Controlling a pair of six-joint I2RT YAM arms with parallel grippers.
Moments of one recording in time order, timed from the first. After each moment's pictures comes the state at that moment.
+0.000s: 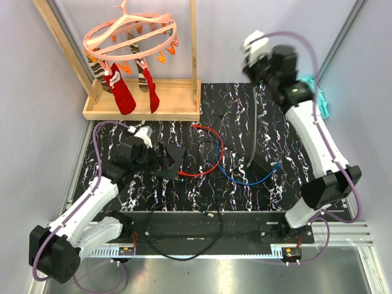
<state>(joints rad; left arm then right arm) -0.43 0.92 0.66 -0.41 0.12 -0.52 0.31 1.62 1.87 -0.46 -0.14 -0.35</state>
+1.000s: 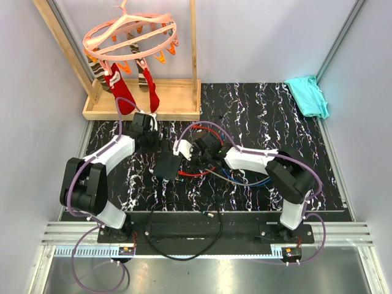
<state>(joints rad) -0.25 1.53 0.97 -0.43 0.14 -0.30 0.86 1.83 1.12 -0.09 -0.23 -0.48</state>
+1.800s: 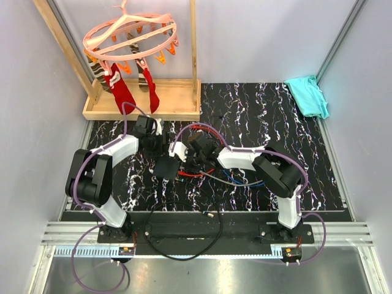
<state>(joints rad) -0.25 1.63 0.95 -0.39 0.29 -0.29 0.87 1.95 1.16 -0.01 -0.31 -0.44</state>
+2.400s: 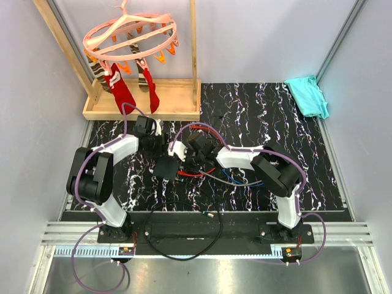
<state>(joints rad) -0.24 1.66 0.95 -0.38 0.30 -0.28 0.87 1.98 1.19 -0.01 -0.30 -0.43</state>
